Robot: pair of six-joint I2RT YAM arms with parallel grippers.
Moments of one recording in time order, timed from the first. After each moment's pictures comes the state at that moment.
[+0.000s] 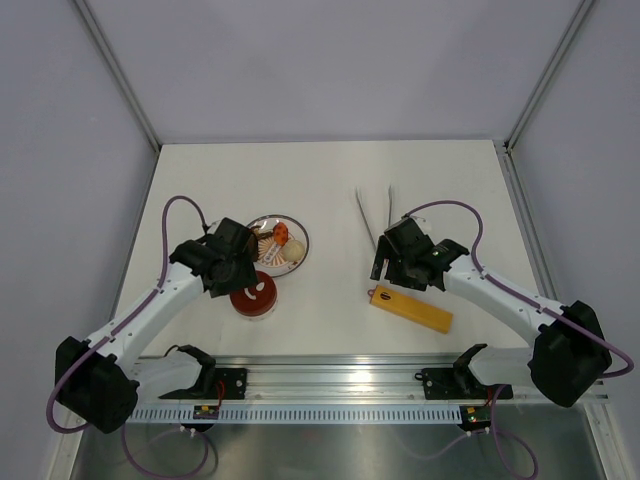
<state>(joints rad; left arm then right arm) -0.48 1.11 0.88 -0.97 -0.25 -0.75 0.64 1.27 0.87 -0.65 0.16 0.80</state>
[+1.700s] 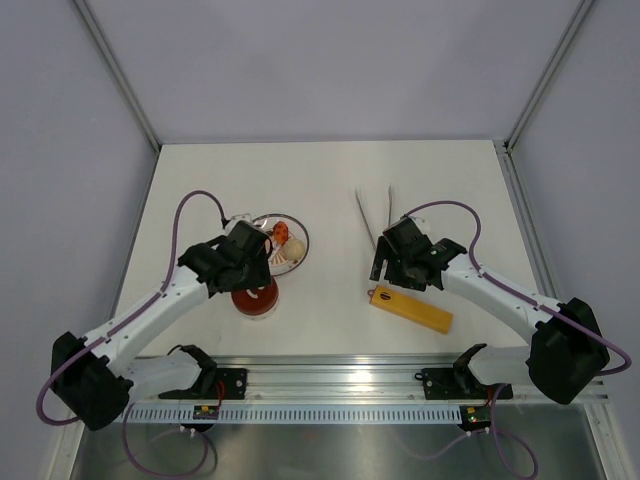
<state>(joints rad) -0.62 1.14 0.89 -0.89 -0.28 -0.73 0.64 1.29 0.87 -0.65 0.16 0.80</state>
